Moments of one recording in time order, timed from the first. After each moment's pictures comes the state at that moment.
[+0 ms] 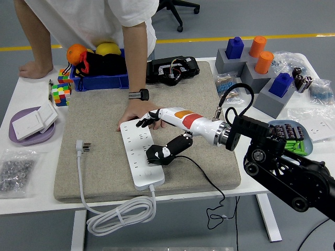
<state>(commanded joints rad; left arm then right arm) -0.12 0.03 -1.72 -0.18 1.94 -0.09 0.28 0.58 -0.18 0.71 1.43 -1.69 0.12 0.09</state>
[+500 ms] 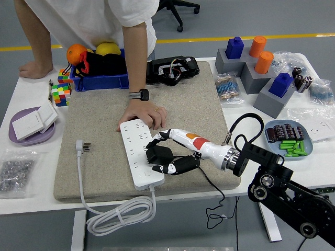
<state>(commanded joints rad) -0.11 0.02 -1.72 -0.18 1.94 -0.09 0.28 0.41 -0.17 0.74 1.44 -1.65 0.11 0.06</state>
